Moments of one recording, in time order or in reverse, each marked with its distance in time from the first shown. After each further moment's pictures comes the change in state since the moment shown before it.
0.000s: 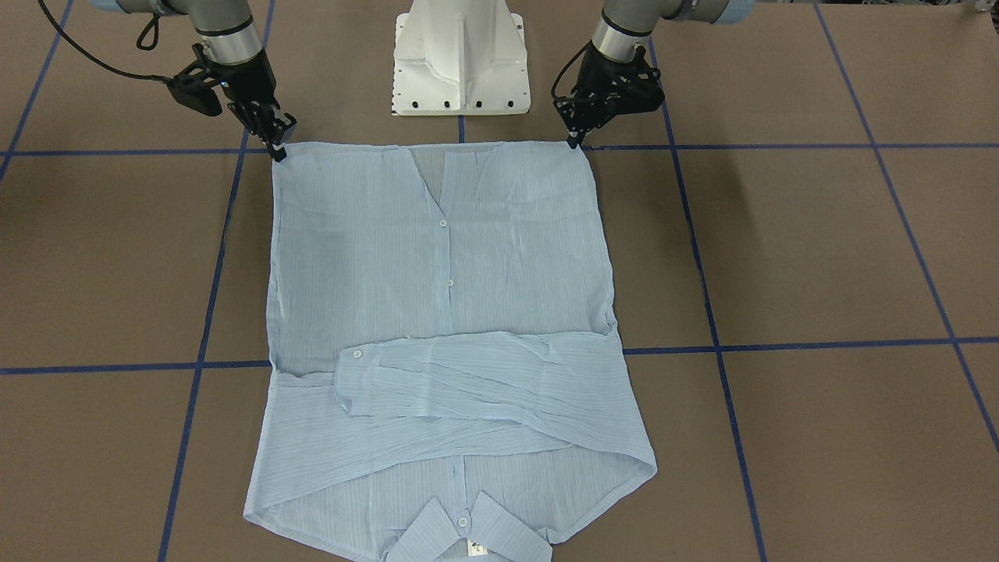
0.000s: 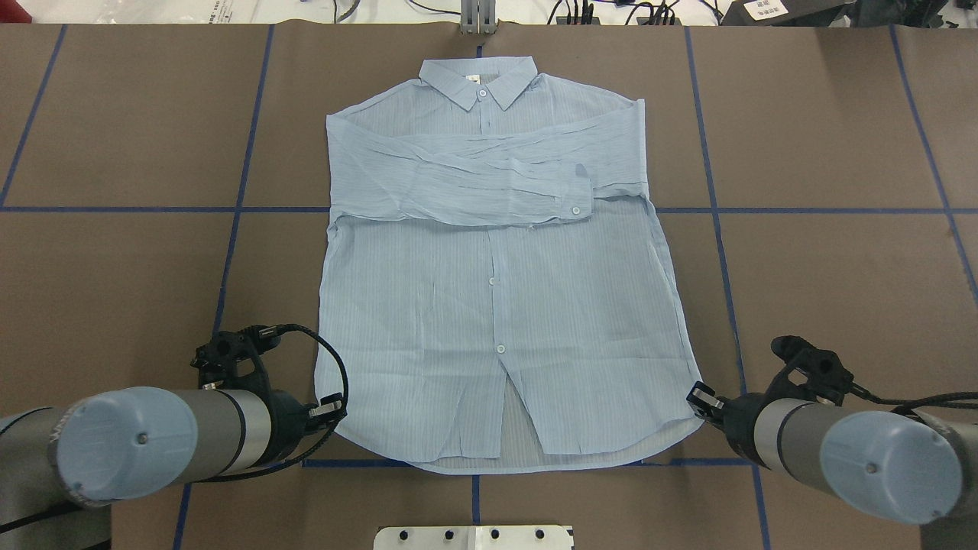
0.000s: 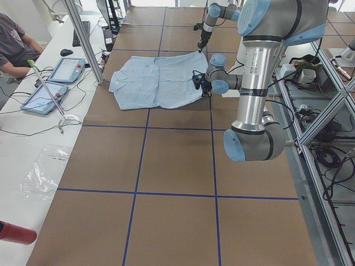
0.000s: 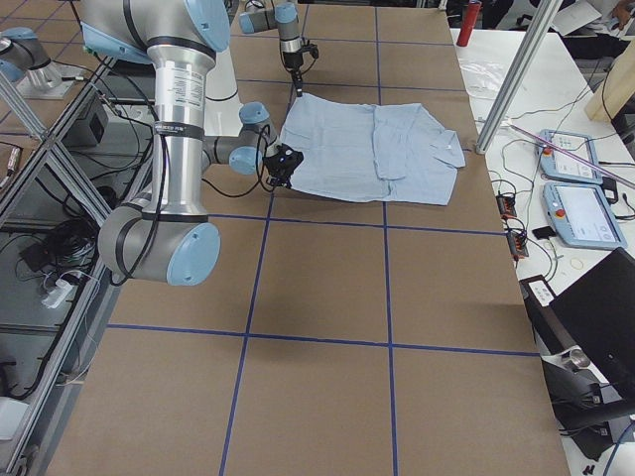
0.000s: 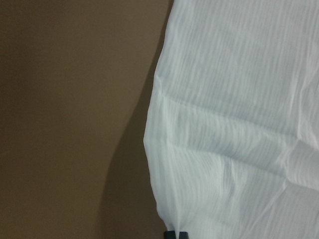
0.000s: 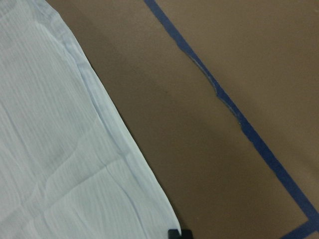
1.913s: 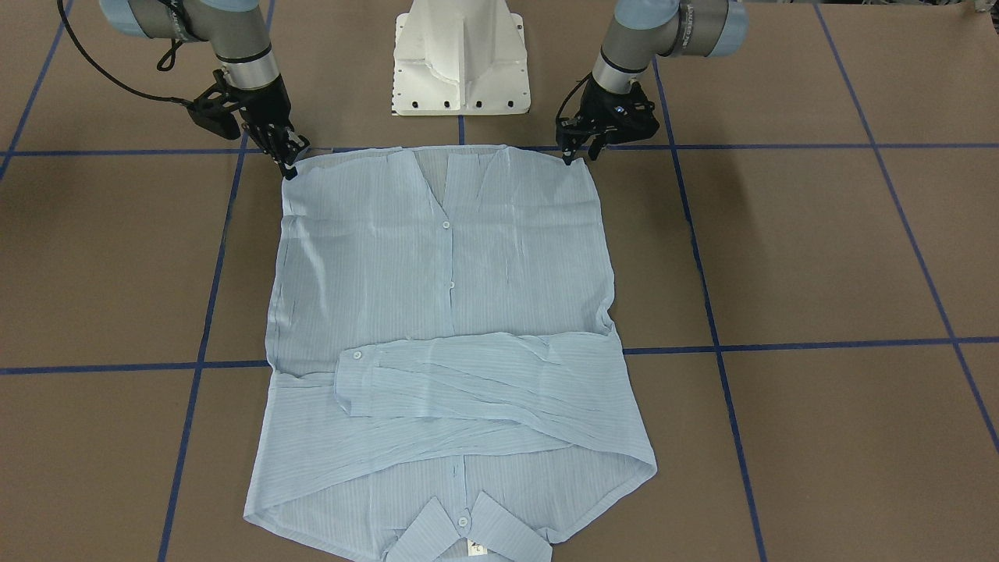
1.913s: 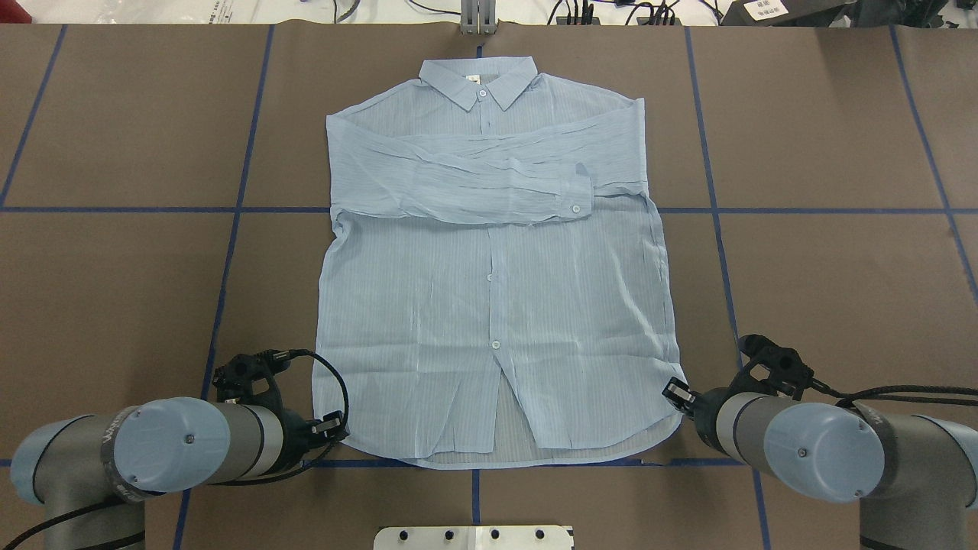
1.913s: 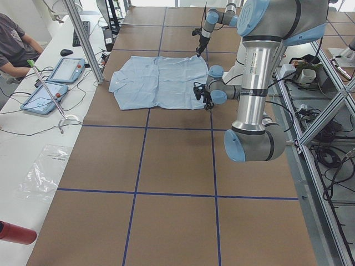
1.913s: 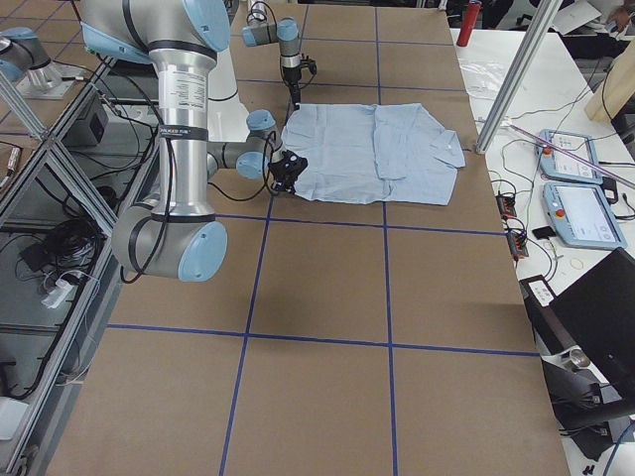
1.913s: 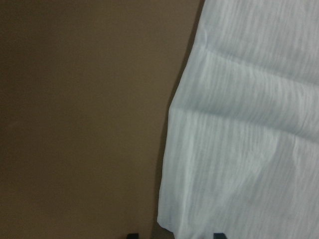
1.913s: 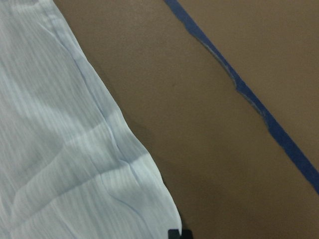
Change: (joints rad) left arm 0.018 0.007 0.190 -0.112 -0.047 0.000; right arm 0.011 0.108 -0.152 0.000 0.000 -0.007
